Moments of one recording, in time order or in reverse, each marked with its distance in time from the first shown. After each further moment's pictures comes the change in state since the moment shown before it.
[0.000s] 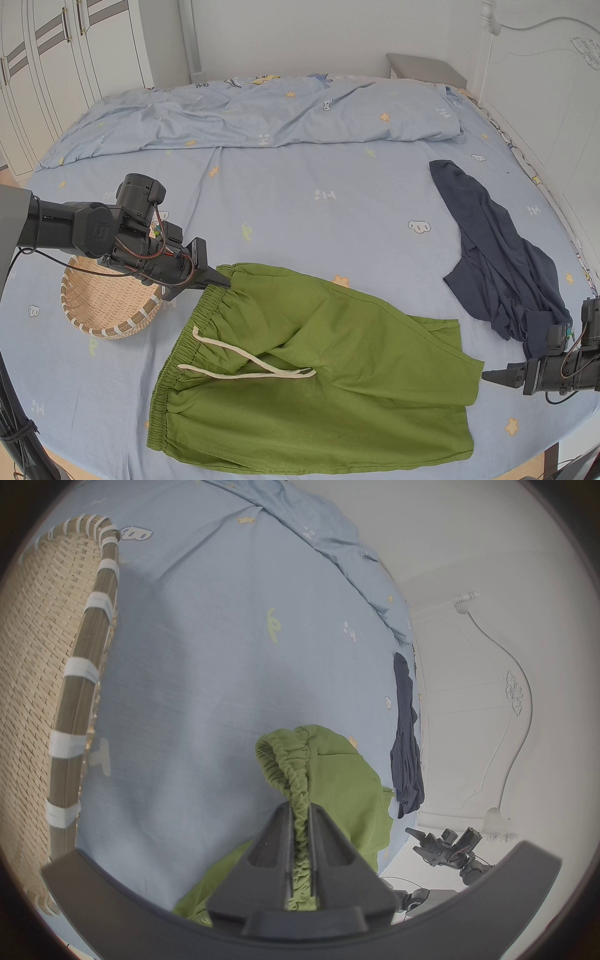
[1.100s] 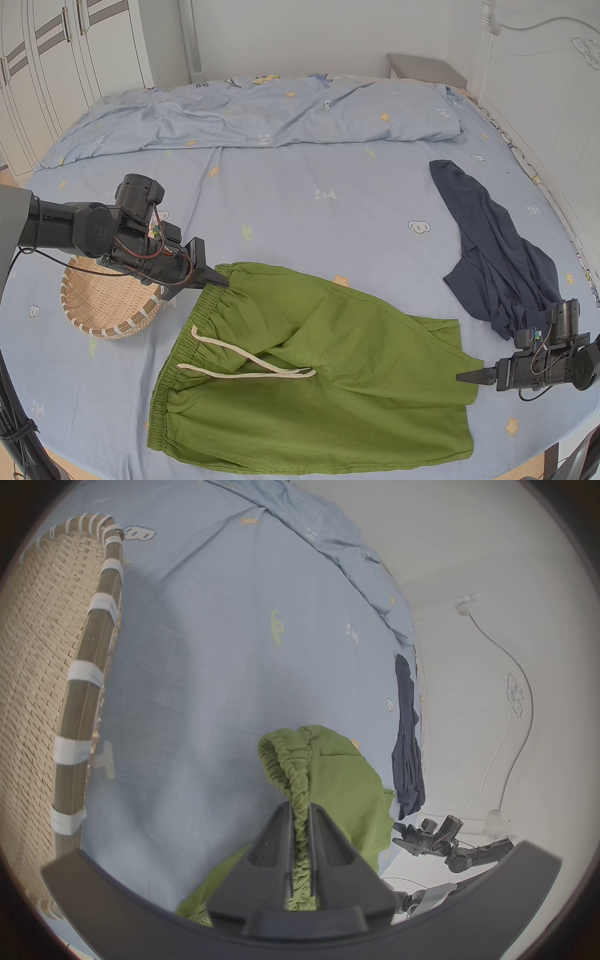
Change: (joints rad) left arm 0.009 0.004 -0.003 0.000 0.001 0.001; right arm 0.025 0.373 -0.032 -0.242 0.083 0.015
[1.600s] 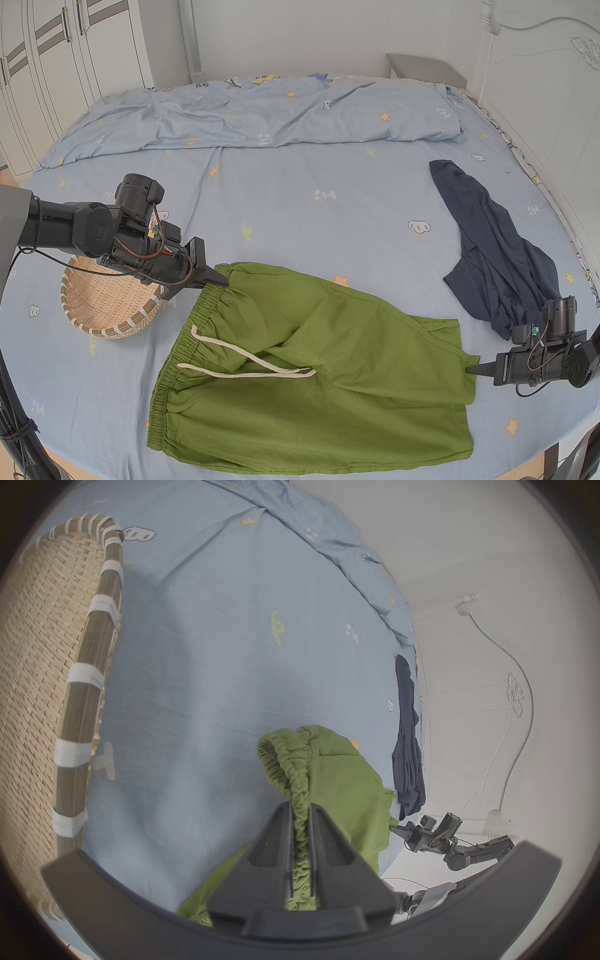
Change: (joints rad) left arm 0.001 0.000 -0.001 -0.001 0.001 0.001; right arm 0.003 0.041 -0.025 -0.042 0.000 0.023
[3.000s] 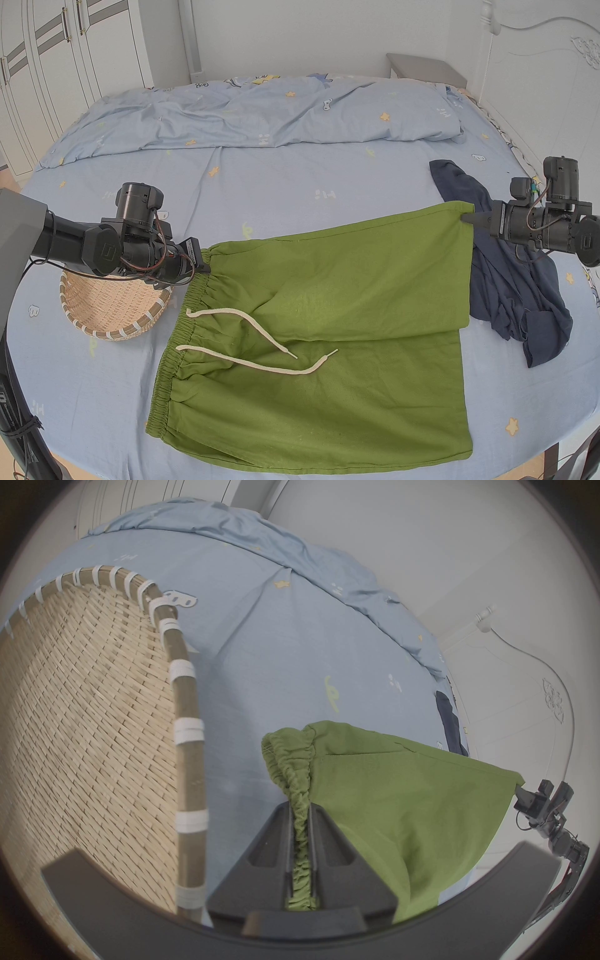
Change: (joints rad) left arm 0.020 0.043 0.087 -0.291 0.305 0.019; right arm 0.104 -0.078 -0.829 0.442 -0.126 0.074
